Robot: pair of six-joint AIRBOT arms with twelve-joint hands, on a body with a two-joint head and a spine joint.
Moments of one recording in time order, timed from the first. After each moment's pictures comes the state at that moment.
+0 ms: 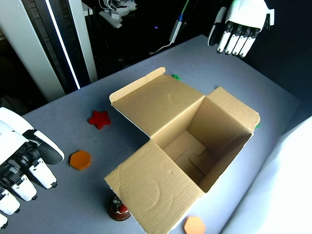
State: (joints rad) left arm 0.04 -0.64 1.43 1.84 -1.06 -0.48; right arm -0.20 -0.51 0.79 0.51 0.29 -1.57
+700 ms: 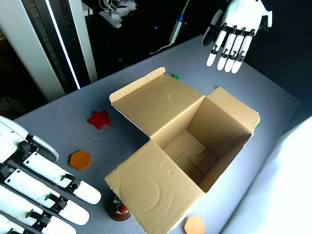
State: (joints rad) left arm 0.02 -0.65 1.42 1.95 -1.09 -0.50; right arm -0.20 -0.51 0.79 0.50 0.29 -1.57
